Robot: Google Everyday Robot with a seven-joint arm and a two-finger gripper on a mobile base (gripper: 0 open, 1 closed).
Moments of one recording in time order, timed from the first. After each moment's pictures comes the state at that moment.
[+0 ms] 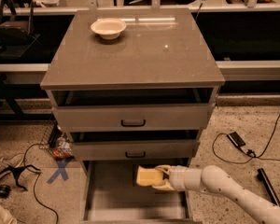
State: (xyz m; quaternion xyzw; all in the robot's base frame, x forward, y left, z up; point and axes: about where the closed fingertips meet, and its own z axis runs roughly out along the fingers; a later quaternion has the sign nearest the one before) arm 0.521 -0.082 0.385 -0.58 0.66 0.20 0.44
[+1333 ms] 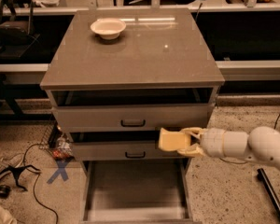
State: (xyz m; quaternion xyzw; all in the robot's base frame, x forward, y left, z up) arm 0.544 -0.164 0.616 -0.58 0.63 0.15 0.49
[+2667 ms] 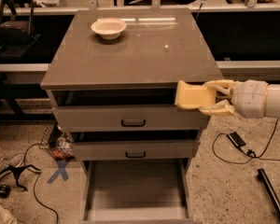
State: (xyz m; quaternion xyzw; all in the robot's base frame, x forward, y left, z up) arm 0.553 -0.200 0.828 -0.59 0.58 0.09 0.55
